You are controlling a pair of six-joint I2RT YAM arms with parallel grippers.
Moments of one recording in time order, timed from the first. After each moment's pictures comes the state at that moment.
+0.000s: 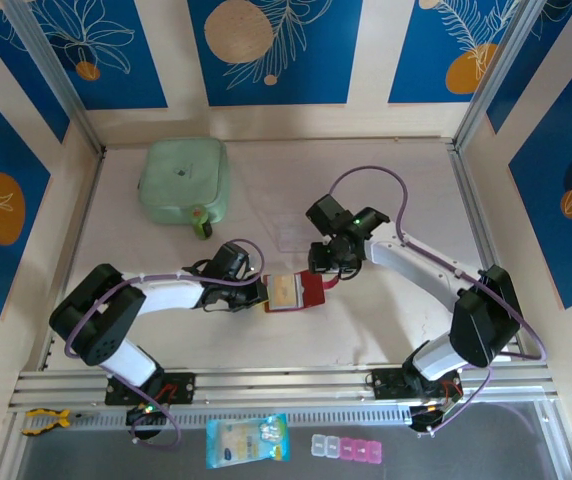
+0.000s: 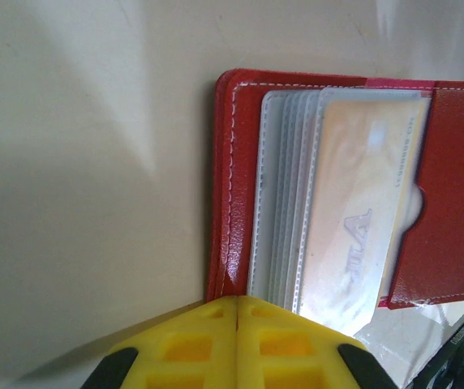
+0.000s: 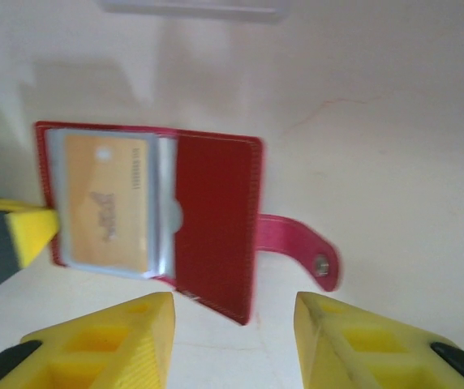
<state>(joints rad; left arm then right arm) -0.69 1.55 0.61 -0.02 0.39 -0.94 0.70 1.50 1.19 -0.99 -0.01 0.60</state>
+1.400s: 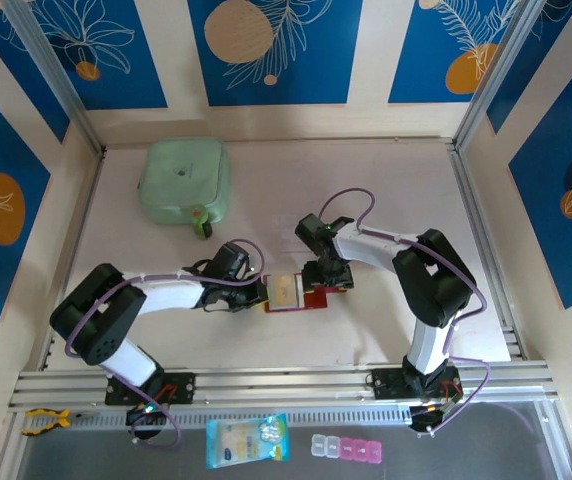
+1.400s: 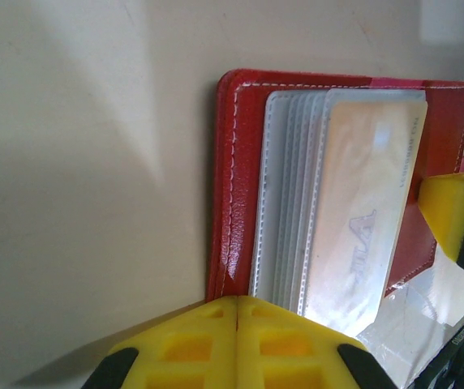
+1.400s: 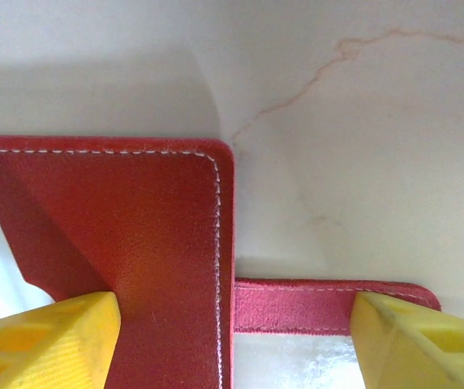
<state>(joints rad) -0.69 1.56 0.61 -0.02 0.39 -0.94 0.67 1.80 1.12 -0.88 -0.02 0.59</state>
